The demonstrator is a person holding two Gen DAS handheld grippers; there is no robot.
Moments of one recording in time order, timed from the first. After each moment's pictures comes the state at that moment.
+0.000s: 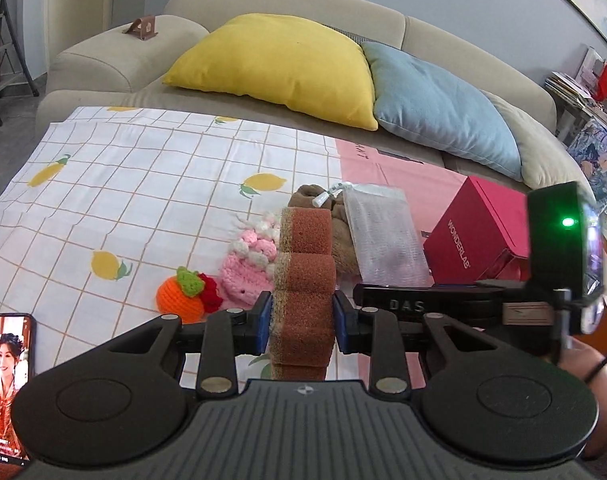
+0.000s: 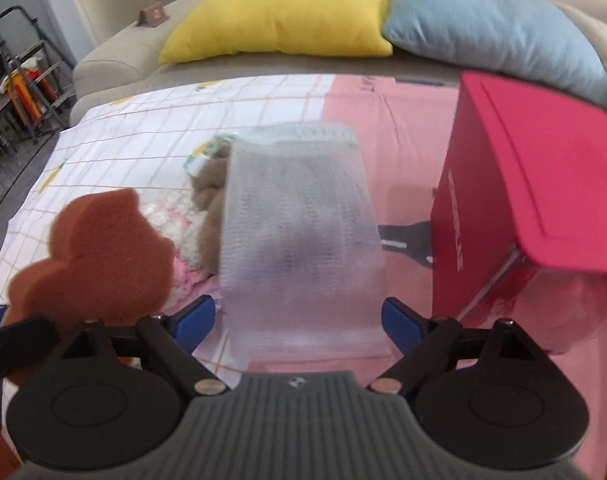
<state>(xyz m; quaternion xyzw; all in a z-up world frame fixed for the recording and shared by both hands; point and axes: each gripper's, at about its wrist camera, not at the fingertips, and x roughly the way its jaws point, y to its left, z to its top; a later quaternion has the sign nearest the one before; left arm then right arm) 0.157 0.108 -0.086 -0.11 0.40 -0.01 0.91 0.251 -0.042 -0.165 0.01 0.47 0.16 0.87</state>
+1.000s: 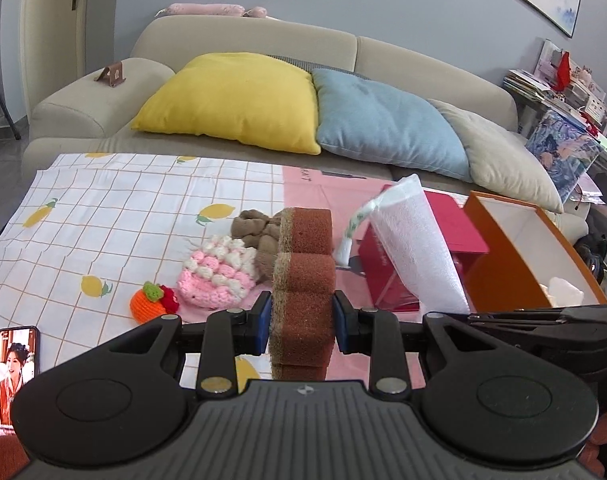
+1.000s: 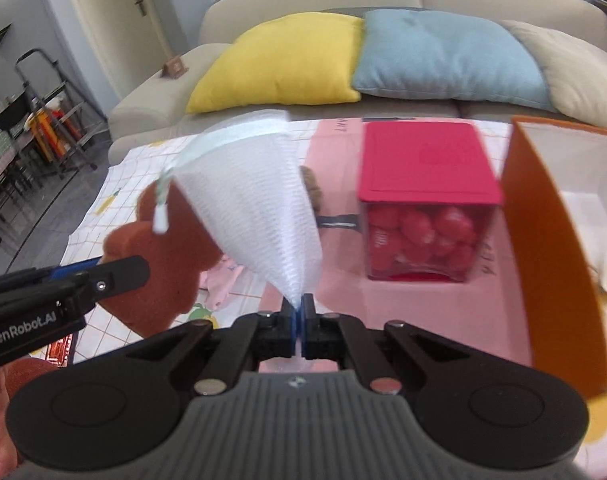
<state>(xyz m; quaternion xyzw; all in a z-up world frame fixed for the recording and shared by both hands) 0.104 0.048 -0.028 -0.08 0.36 -0.04 0.93 0.135 -0.133 -0.066 0.06 0.43 0.17 0.88</state>
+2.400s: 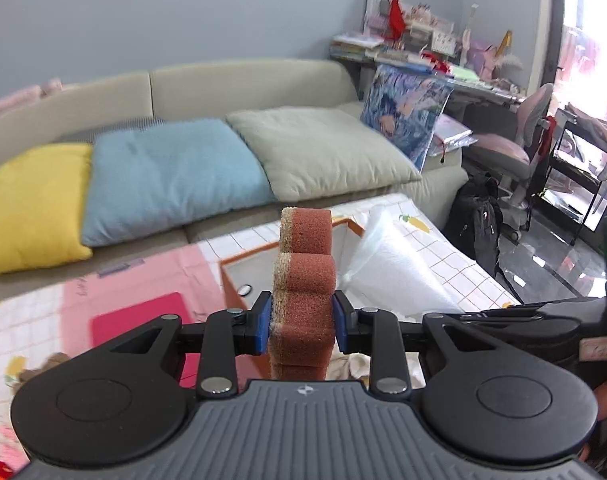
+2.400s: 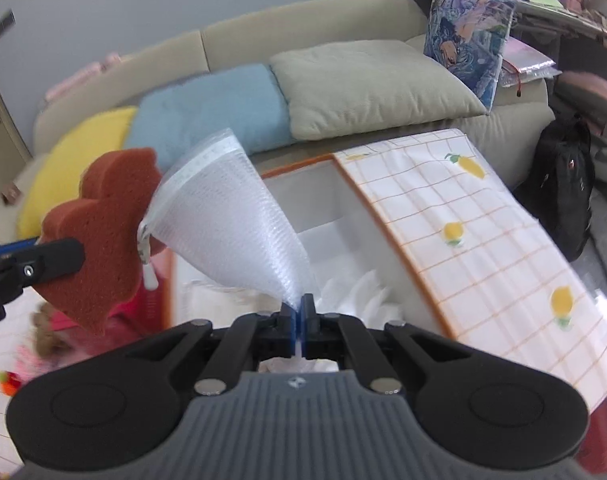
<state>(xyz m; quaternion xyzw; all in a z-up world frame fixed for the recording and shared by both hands) 0.198 -0.217 0.020 0.05 0.33 -0.24 0.91 0.161 -0.407 -0.038 0.12 0.39 -0.05 0.91</state>
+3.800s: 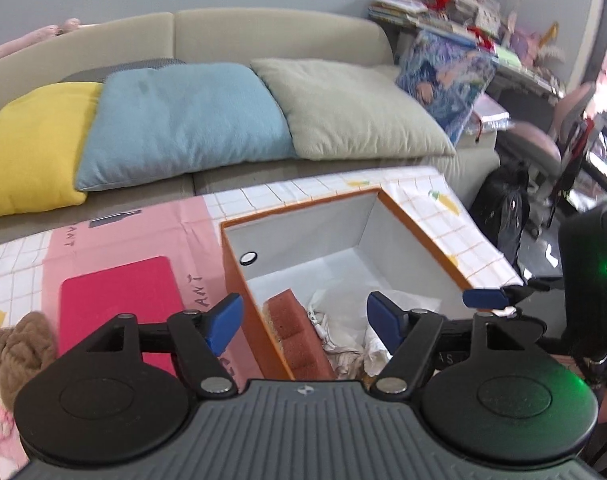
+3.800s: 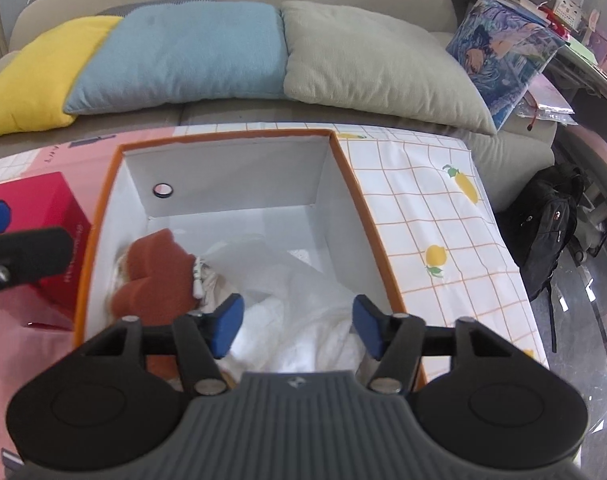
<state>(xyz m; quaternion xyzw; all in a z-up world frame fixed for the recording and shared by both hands) 0.231 -0.218 -0.006 0.01 0.39 -0.20 0.90 0.215 -0.389 -0.060 -0.01 0.46 -0.07 0.89</state>
